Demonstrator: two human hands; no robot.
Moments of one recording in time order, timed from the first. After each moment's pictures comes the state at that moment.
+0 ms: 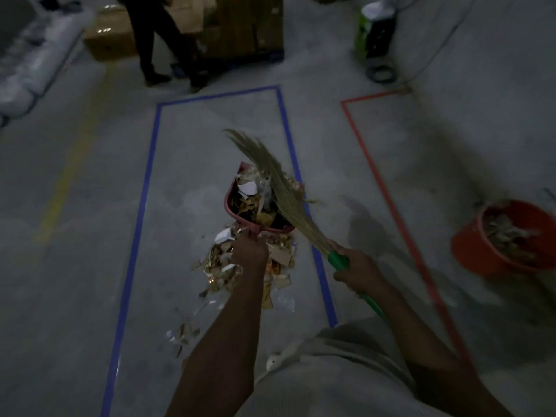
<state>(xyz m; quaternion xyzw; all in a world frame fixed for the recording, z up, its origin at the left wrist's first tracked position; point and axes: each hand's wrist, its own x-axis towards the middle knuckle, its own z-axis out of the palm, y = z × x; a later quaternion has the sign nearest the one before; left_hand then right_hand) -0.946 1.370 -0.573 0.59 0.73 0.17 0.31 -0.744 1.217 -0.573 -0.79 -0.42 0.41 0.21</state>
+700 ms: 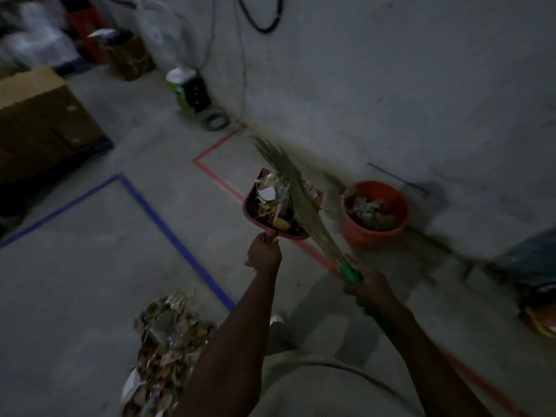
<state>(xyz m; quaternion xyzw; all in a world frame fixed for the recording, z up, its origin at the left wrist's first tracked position) -0.517 1.330 -0.552 0.75 0.51 0.05 0.42 -0.492 1.084 -0.551 -0.87 -0.03 0.30 0.40</state>
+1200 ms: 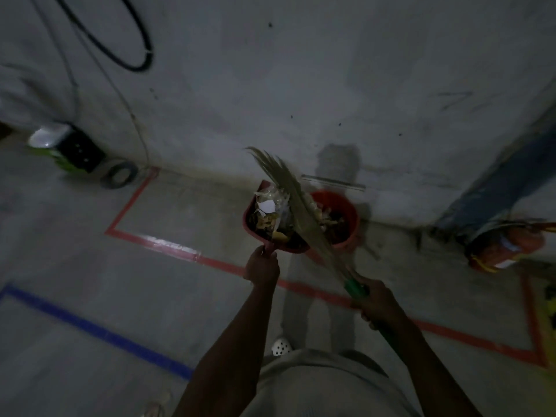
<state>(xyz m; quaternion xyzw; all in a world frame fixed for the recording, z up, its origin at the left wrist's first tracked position) -0.290 1.337 -0.569 0.86 0.30 -0.06 0.40 -0.370 1.085 -0.573 -0.82 0.20 0.23 0.49</state>
